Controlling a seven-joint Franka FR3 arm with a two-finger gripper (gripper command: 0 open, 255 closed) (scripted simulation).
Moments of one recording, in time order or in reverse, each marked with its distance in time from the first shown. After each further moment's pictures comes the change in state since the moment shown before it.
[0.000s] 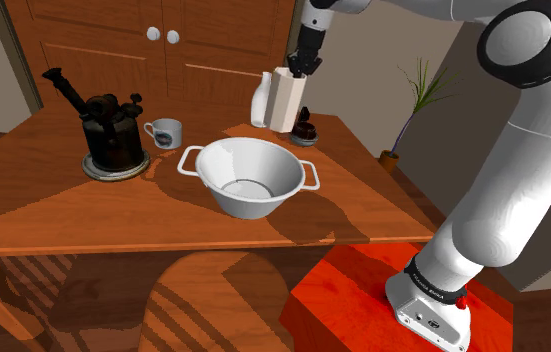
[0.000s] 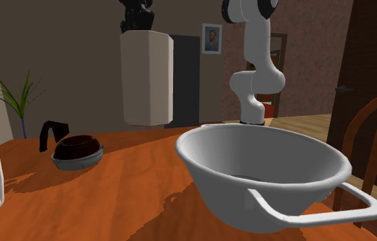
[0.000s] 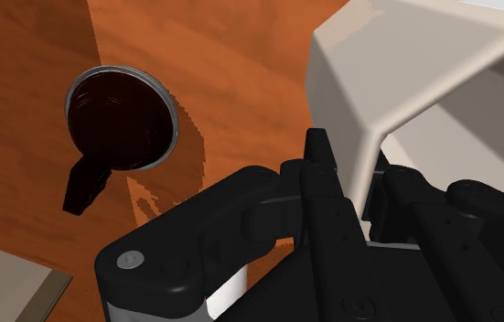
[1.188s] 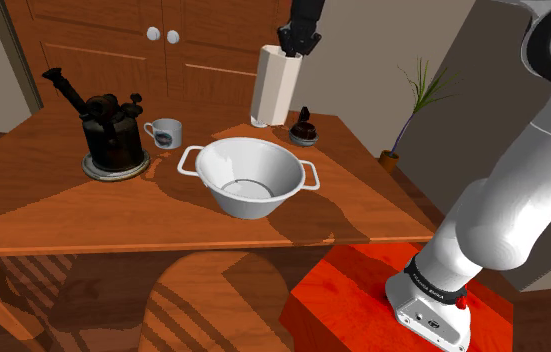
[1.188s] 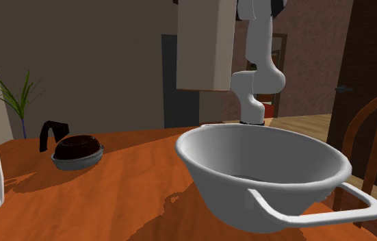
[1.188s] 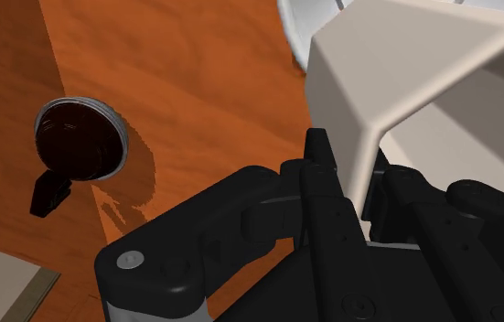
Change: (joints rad) arm 0.118 -0.147 0.095 0.008 -0.032 -0.155 0.213
